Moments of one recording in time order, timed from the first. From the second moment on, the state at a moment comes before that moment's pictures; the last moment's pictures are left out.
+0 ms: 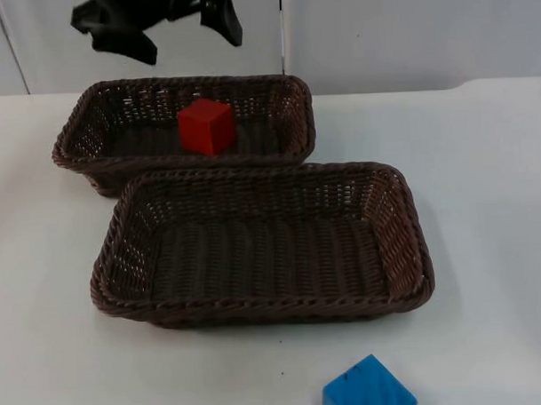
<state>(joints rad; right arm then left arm) 0.11 0.70 -0.65 0.16 0.68 -0.20 -0.22 2.13 -1.79 -0.42 0.72 0.20</state>
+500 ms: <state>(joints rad) 0.11 0.70 -0.65 0.16 0.68 -0.20 -0.25 1.96 -1.79 -0.24 0.90 0.15</state>
